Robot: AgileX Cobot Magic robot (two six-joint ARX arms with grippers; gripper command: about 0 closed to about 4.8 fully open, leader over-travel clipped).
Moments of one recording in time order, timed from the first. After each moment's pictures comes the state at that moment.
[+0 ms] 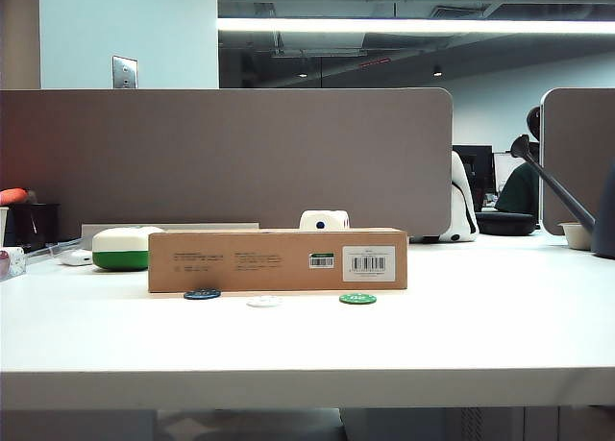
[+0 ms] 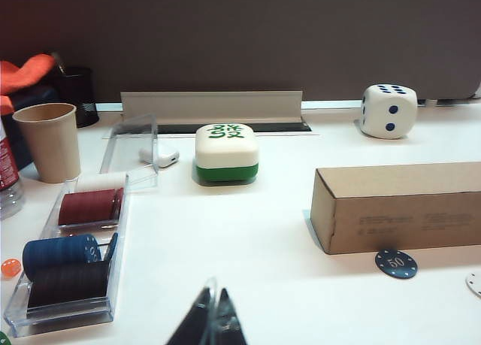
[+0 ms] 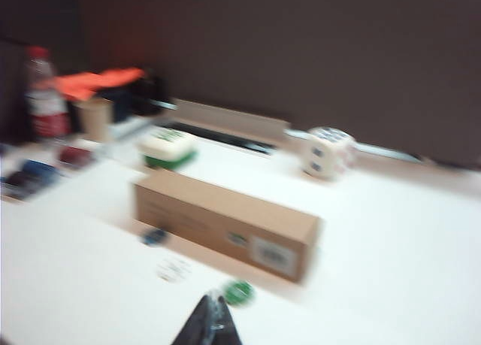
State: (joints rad) left arm 0.00 0.00 0.00 0.03 0.07 0.03; right arm 0.75 0.17 0.38 -0.20 0.21 -0.03
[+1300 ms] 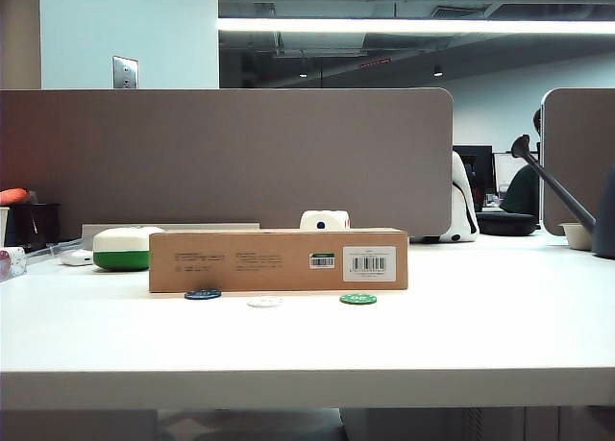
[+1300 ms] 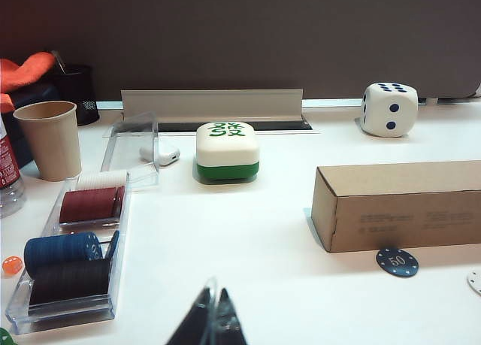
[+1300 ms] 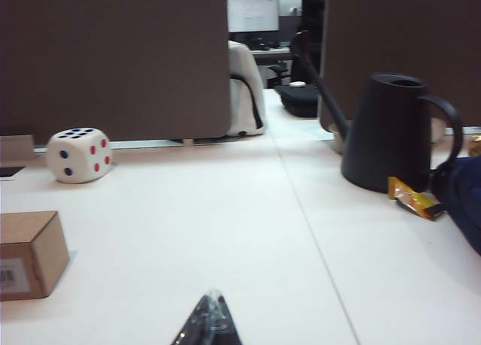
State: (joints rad) left arm 0.00 0.00 0.00 0.02 0.07 0.03; right arm 0.10 0.00 0.01 0.10 0.13 0.03
